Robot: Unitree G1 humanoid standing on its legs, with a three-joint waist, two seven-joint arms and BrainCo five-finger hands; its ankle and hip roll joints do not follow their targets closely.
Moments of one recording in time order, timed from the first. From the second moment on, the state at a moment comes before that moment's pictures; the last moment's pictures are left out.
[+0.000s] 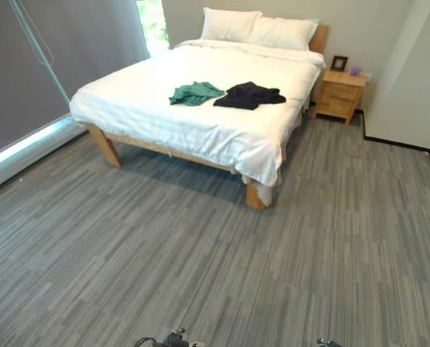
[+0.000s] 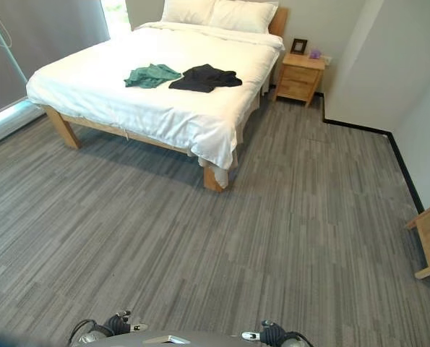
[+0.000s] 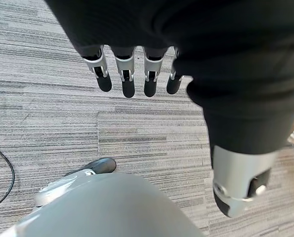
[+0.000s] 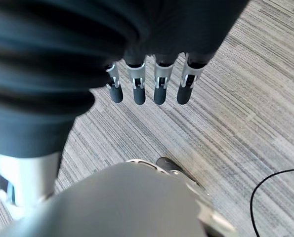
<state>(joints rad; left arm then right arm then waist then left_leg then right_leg) -0.06 0.23 -0.33 1.37 0.02 -0.14 0.00 -0.01 -0.21 0.40 1.31 0.00 -0.09 0.03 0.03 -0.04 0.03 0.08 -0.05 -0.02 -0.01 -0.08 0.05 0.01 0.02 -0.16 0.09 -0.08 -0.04</state>
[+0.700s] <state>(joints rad) -0.09 0.24 -0.32 1.37 0.09 -0.11 -0.01 -0.02 -0.22 0.24 1.34 0.19 -0.07 0.09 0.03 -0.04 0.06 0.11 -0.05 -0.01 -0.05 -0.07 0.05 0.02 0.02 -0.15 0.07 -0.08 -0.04</state>
